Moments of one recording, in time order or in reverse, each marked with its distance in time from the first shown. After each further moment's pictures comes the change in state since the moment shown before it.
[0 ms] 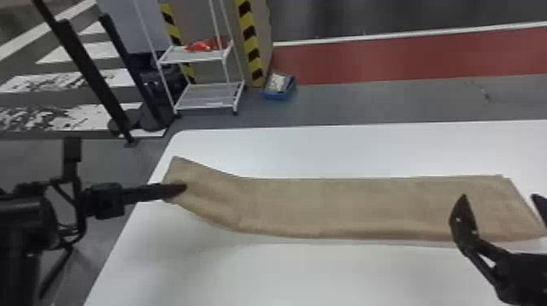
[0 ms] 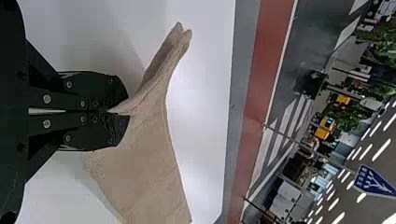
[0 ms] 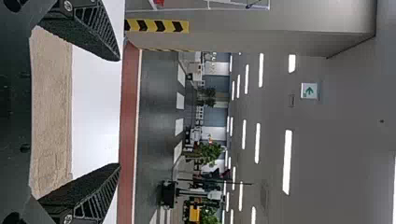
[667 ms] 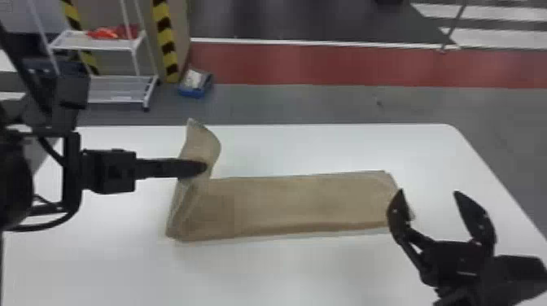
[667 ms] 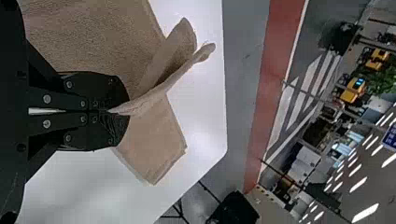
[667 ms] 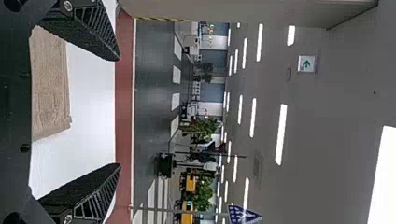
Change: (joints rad) left arm -0.133 -0.263 -0.423 -0.499 -0.110 0.590 0.203; right arm 0.059 0.000 -0.127 -0.064 -0.059 -0.012 -0.002
